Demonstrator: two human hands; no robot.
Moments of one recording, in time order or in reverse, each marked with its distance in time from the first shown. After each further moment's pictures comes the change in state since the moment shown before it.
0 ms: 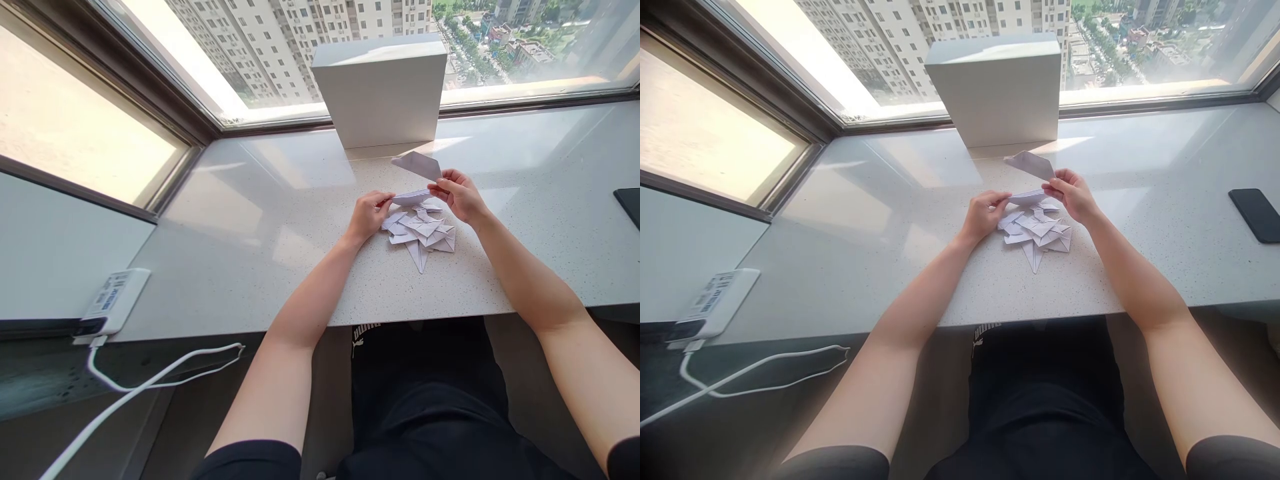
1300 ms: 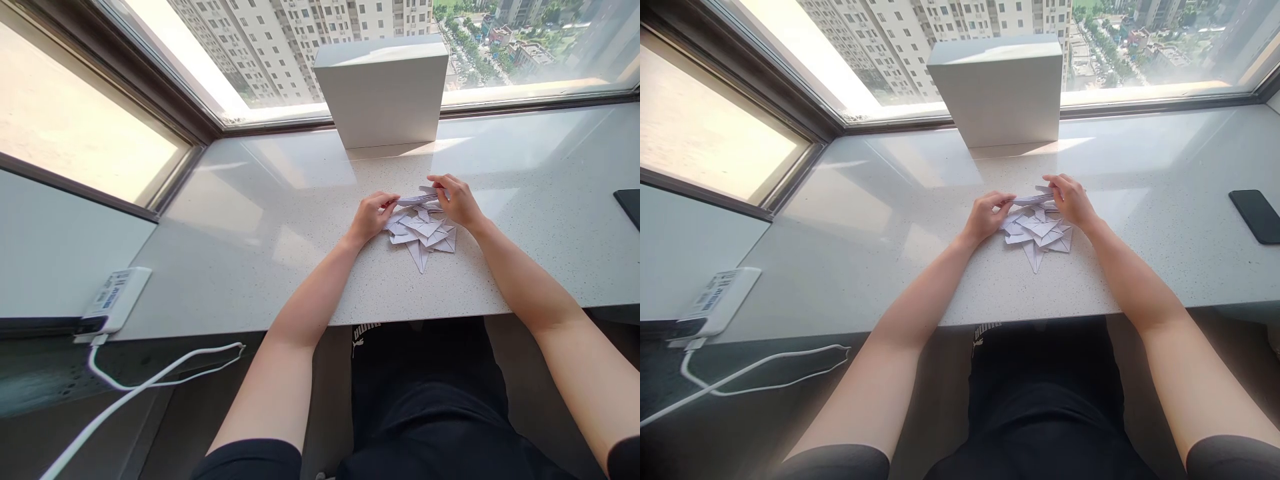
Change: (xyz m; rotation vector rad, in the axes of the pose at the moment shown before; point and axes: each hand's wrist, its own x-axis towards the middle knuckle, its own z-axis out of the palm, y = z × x) left_hand -0.001 0.011 0.000 -0.001 -0.047 0.023; right_hand 0.002 0.019 -0.021 -0.944 -0.094 -0.513
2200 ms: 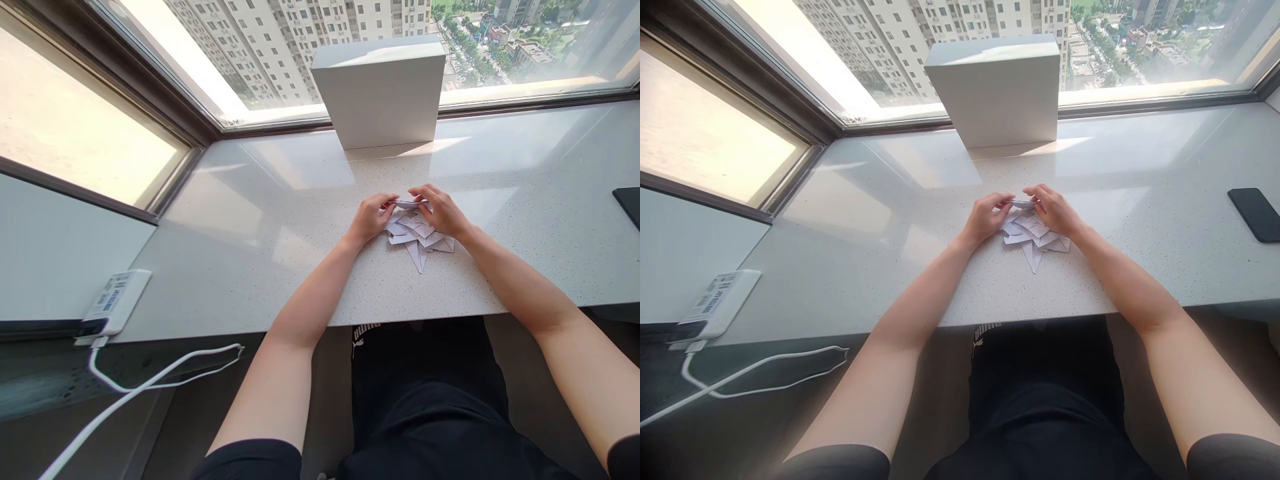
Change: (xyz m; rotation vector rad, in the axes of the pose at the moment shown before) left_hand -0.001 -0.005 0.003 0.009 -0.008 0.021; right_hand -0.010 -0.032 0.025 0.132 -0.156 -0.068
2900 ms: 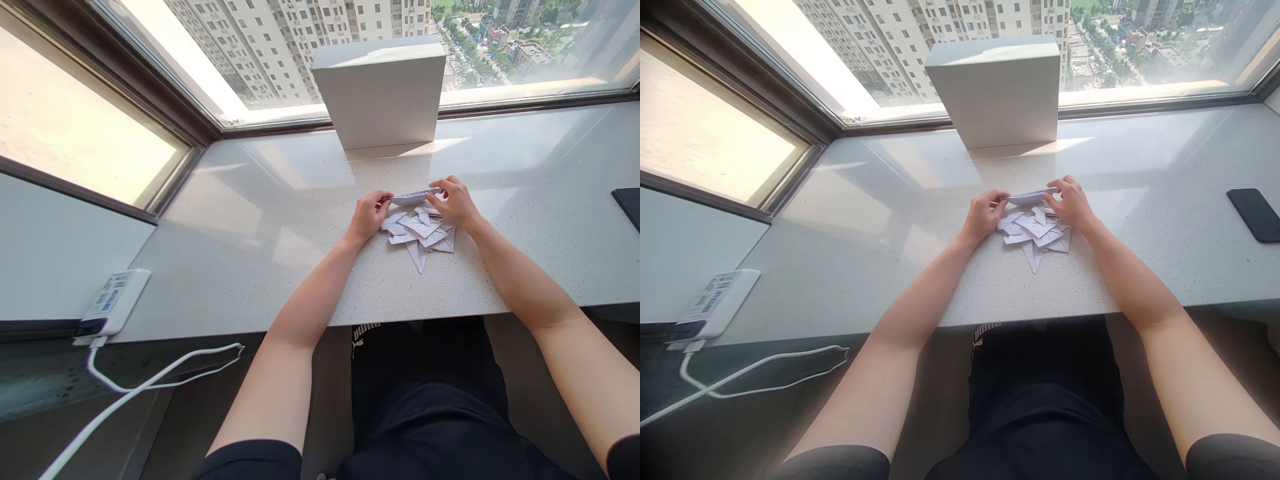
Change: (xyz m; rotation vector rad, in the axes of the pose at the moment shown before) left_hand 0.003 0.003 -0.003 -0.056 0.055 -0.146; right_hand 0.002 0.035 -0.022 -0.173 0.167 0.247
